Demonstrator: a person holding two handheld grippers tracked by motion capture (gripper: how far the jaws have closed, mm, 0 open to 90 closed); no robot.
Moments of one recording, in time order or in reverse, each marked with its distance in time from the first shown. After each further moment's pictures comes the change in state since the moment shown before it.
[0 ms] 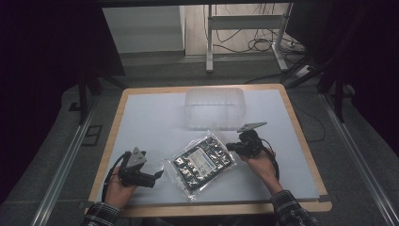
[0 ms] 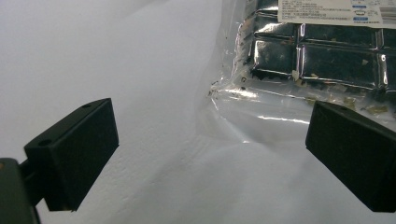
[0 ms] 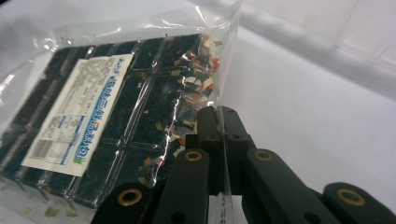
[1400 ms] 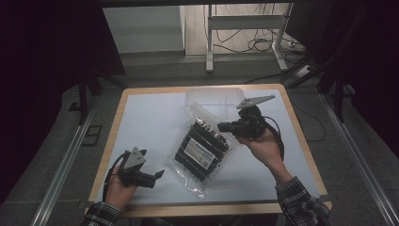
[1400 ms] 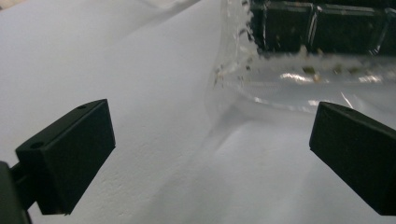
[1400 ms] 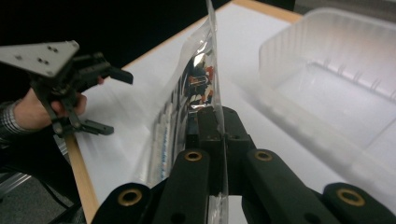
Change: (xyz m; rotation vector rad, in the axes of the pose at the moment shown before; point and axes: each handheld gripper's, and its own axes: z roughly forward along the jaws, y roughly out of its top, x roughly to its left) left arm -0.001 0.003 -0.004 -0.057 -0.016 0.021; right arm 0.056 0.091 -0.082 -0.129 0.119 -0.082
